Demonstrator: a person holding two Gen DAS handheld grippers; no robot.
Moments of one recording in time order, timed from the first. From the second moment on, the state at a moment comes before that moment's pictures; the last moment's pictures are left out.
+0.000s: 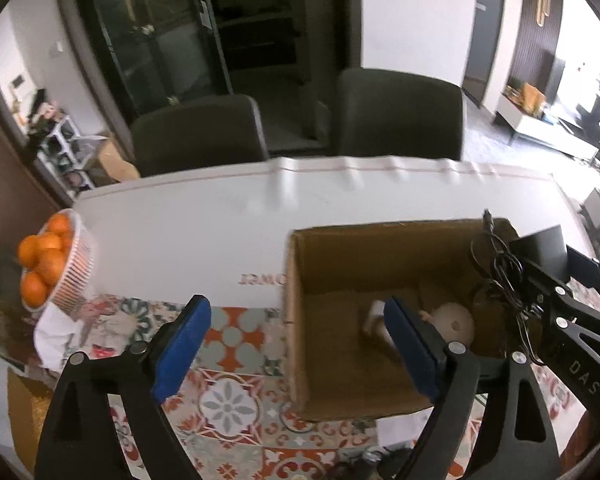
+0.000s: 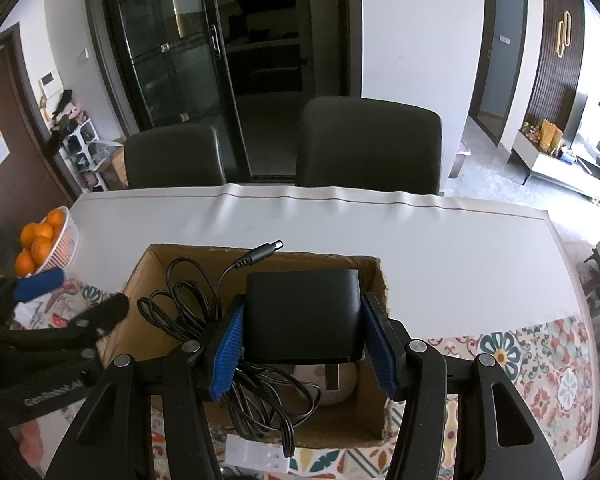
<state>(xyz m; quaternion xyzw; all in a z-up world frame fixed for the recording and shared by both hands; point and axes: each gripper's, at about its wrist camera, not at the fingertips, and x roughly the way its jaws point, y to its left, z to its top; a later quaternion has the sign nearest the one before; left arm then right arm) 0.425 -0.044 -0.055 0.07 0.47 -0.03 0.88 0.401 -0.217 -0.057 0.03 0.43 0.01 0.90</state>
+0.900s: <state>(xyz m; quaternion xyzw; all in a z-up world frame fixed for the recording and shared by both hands) 0.334 -0.025 -0.018 0.08 0.37 0.02 0.93 0.324 -0.204 -0.024 0.01 0.39 0.01 0.92</state>
